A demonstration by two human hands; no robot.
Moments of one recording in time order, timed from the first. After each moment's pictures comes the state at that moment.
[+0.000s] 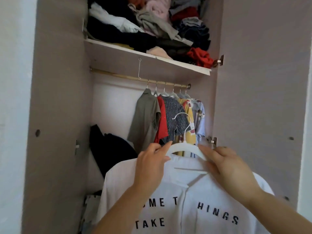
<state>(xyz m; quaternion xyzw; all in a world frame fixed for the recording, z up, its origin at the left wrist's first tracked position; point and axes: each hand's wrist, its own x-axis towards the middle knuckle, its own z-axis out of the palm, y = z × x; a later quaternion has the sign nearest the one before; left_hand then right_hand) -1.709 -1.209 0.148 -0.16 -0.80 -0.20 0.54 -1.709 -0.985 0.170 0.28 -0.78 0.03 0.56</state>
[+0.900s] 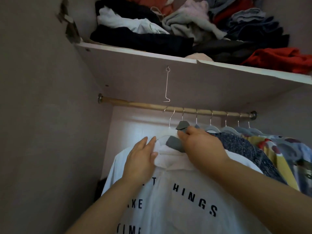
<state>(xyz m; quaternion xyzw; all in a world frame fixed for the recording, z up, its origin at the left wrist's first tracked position) -2.080 -1.426 0.292 0.00 -0.84 -0.13 0.52 -2.073 -1.237 0.347 0.28 -0.80 -0.06 0.53</state>
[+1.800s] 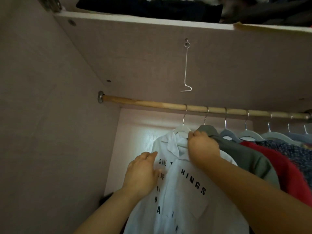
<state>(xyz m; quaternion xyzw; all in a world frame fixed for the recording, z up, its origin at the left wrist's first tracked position) -2.167 -1.487 0.305 0.08 -0.88 -0.07 0.46 -2.251 -1.341 0.384 0.23 -0.86 0.00 0.45</state>
